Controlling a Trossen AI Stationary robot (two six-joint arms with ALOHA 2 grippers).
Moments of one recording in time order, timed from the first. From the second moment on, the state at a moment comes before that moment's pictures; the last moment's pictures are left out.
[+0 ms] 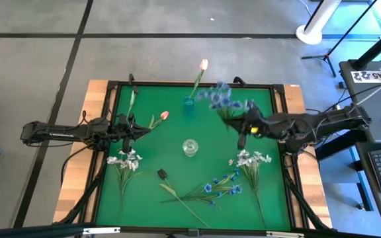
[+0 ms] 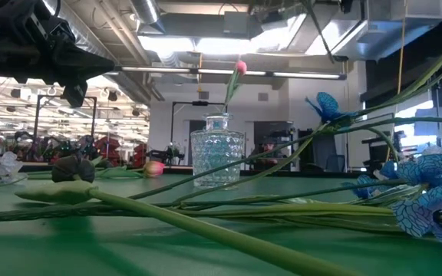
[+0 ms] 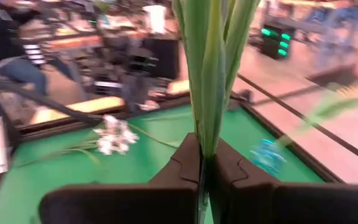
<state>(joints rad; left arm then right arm) 0.05 0.27 0.01 0.28 -0.09 -0.38 0.24 1.03 0.95 -0.13 0.51 0.19</state>
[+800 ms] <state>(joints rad) 0.05 0.27 0.01 0.53 -0.09 -0.45 0.30 1.30 0.95 0.35 0.37 0.05</state>
